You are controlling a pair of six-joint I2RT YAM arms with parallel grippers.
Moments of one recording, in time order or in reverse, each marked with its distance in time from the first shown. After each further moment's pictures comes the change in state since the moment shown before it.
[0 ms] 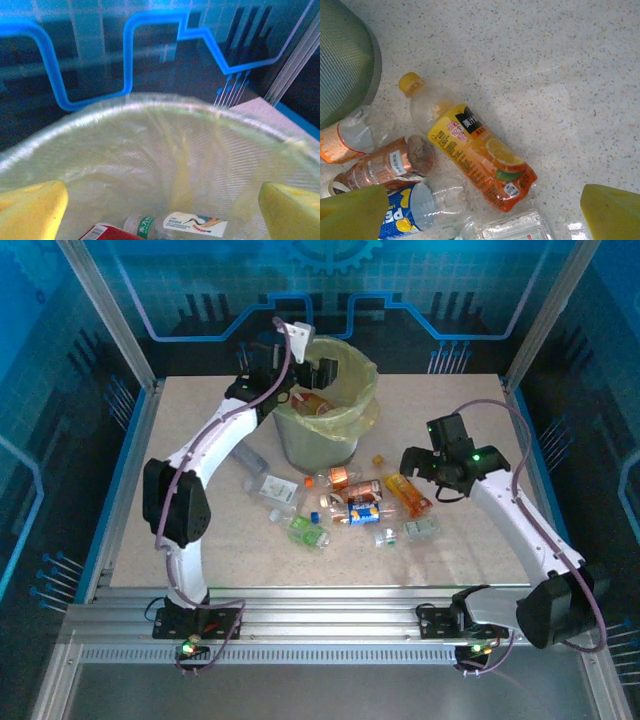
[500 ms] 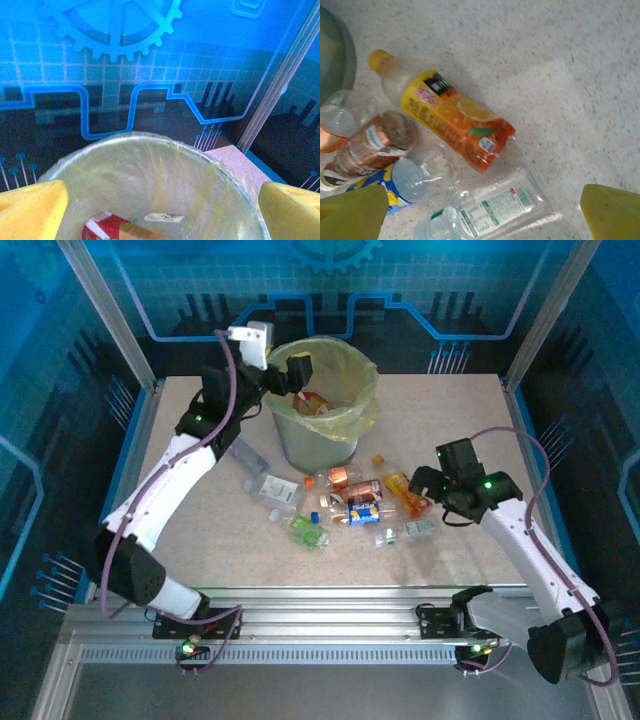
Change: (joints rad) left arm 0.000 -0.456 -0.368 0.093 -0.049 -0.131; right arm 0.000 -0.180 -0.163 -0.066 0.000 0.175
